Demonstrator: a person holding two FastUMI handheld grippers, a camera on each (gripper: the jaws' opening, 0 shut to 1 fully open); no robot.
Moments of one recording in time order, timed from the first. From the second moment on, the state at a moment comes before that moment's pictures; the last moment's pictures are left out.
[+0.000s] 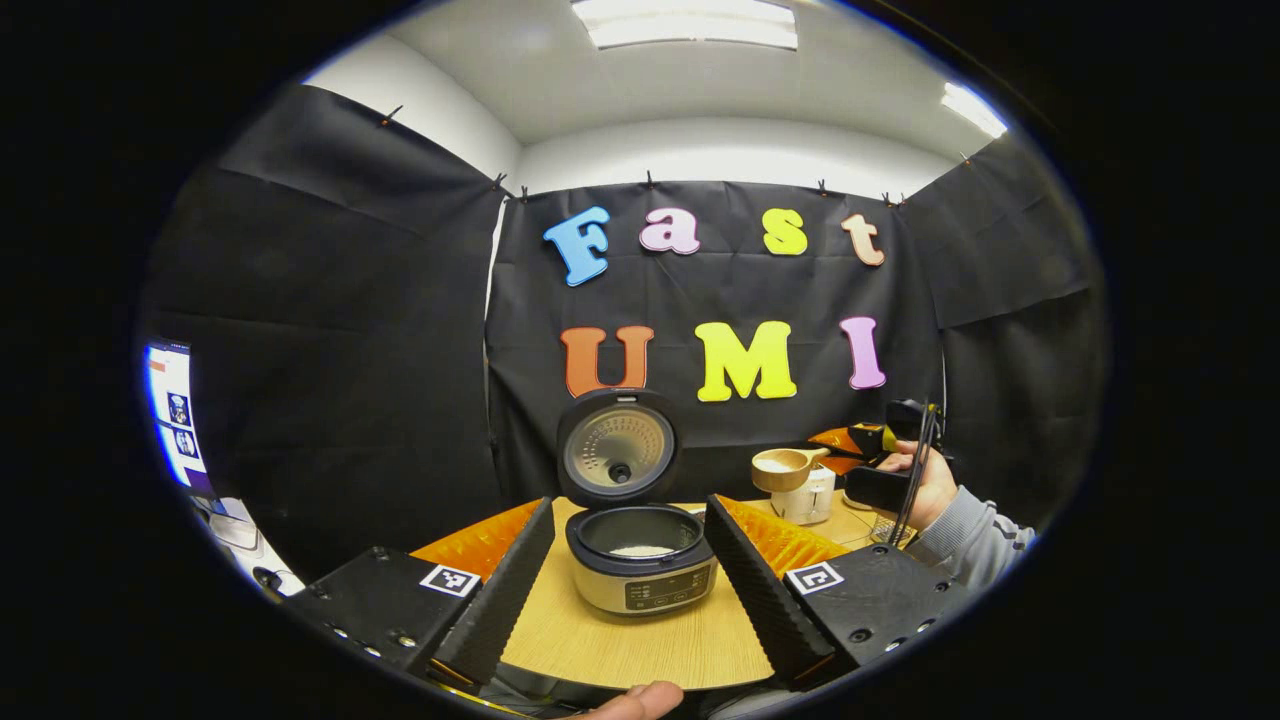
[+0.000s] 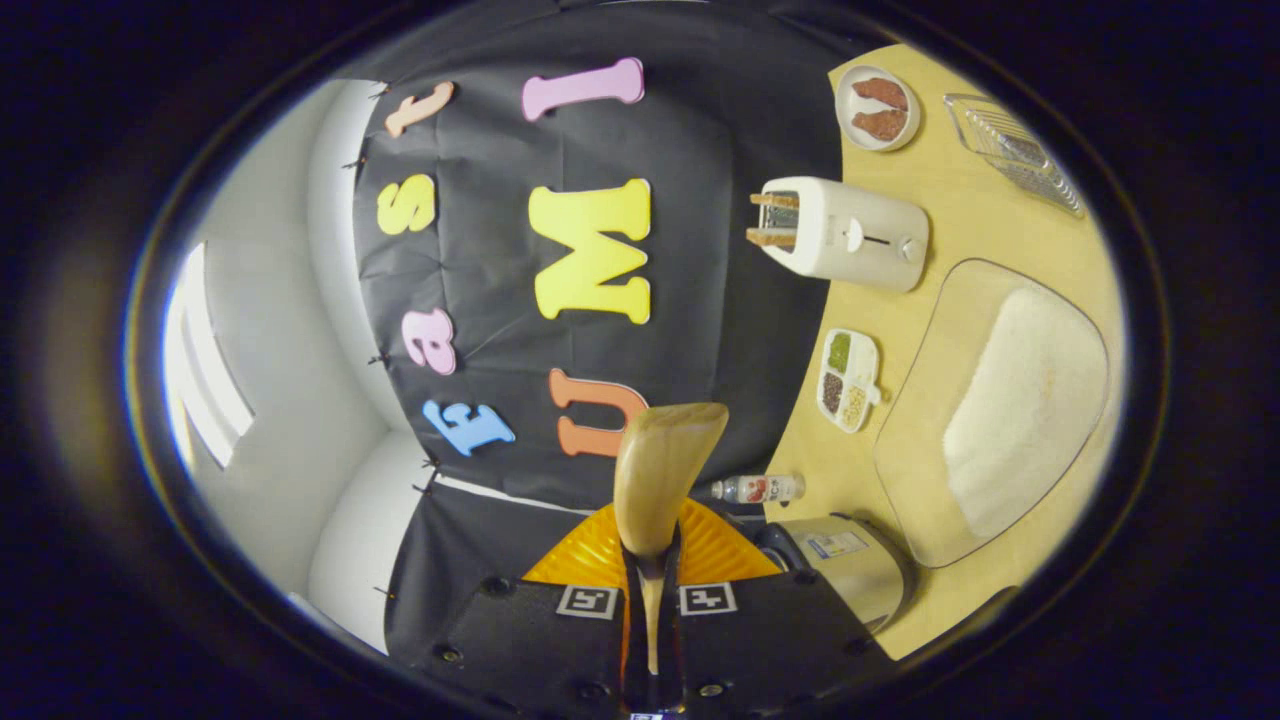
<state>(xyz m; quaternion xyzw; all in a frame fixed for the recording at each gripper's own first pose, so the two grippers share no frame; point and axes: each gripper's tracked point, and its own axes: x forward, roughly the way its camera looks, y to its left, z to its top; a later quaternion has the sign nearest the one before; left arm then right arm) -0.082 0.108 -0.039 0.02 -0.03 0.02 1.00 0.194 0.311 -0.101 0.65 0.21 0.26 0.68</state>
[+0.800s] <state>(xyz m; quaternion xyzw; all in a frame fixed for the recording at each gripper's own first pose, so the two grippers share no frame) -0.085 0.149 -0.051 0.02 -0.03 0.05 1.00 0.175 0.480 -0.085 0.29 0.12 0.33 0.89</state>
